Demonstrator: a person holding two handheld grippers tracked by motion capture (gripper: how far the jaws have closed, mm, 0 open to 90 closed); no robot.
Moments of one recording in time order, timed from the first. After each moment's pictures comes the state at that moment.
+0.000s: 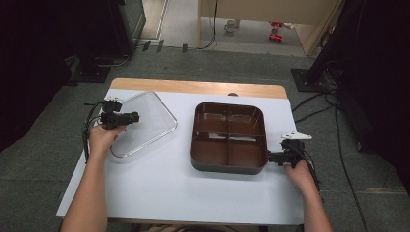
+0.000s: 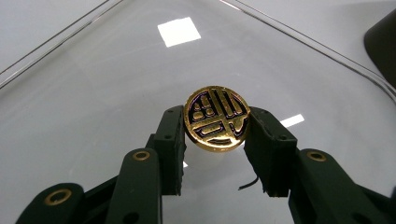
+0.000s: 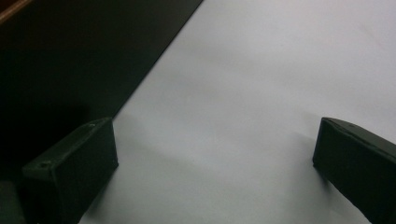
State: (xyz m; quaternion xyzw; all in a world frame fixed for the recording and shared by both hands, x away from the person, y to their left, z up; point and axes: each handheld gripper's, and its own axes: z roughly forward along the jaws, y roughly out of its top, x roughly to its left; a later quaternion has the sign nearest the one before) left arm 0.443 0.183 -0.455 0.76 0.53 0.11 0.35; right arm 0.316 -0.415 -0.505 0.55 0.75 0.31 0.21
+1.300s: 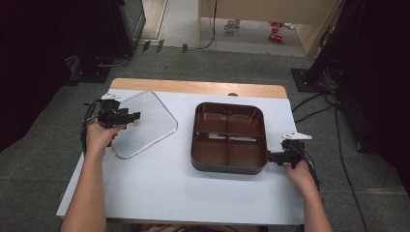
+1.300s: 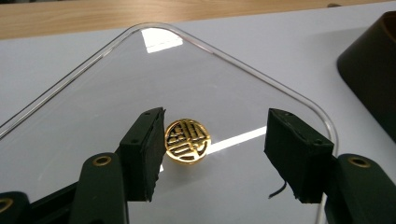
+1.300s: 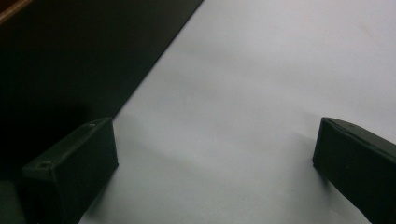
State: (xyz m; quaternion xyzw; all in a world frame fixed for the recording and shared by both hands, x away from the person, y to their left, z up) left arm 0.428 0.178 -0.428 0.76 0.50 0.14 0.39; right arm 0.316 -0.415 -0.505 0.55 0.75 0.31 0.21
